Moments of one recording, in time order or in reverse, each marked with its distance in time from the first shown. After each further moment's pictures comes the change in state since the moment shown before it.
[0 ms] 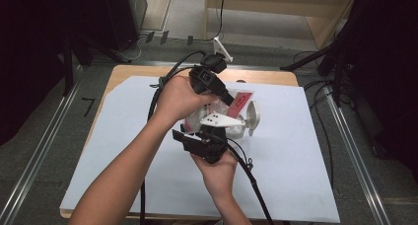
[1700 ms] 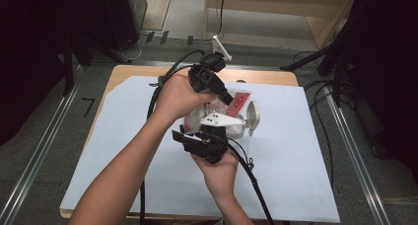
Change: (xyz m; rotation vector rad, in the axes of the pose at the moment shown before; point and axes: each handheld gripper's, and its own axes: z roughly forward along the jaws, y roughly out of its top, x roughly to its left) left arm 0.004 0.001 -0.002 0.011 -0.010 -0.018; right arm 0.002 0.003 -0.003 0.017 0.012 -0.008
